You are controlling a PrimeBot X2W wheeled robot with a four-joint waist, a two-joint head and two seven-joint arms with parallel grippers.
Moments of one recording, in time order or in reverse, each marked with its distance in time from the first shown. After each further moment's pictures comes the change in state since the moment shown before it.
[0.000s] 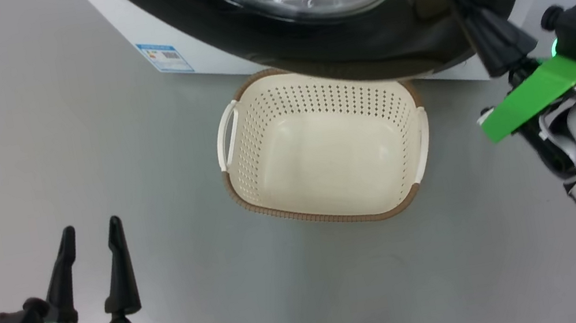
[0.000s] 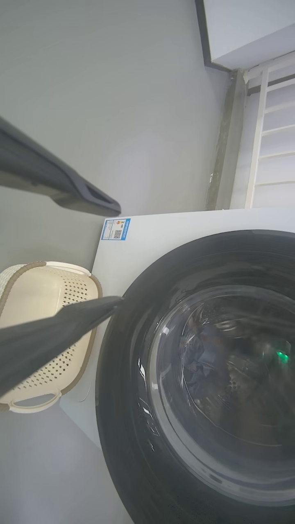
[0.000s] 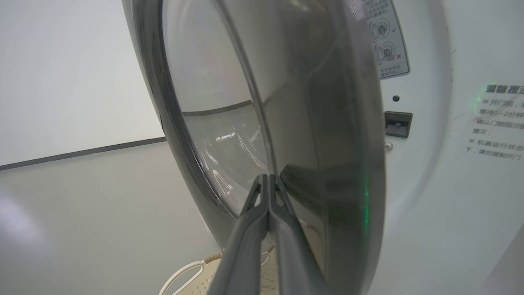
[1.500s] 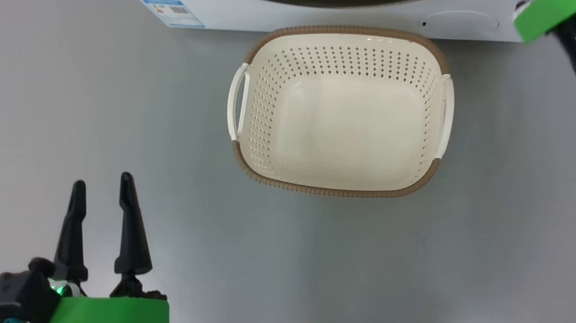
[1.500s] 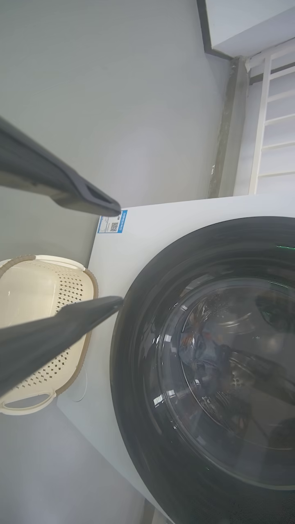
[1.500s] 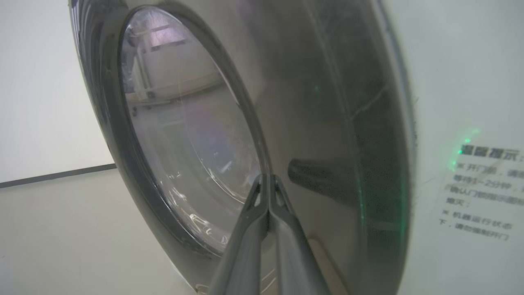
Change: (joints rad) left arm -0.112 -0.026 -0.044 0.005 -0.016 0.000 0.000; right arm -0.225 -0.014 -0.114 0.066 -0.072 0.008 0.000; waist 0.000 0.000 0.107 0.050
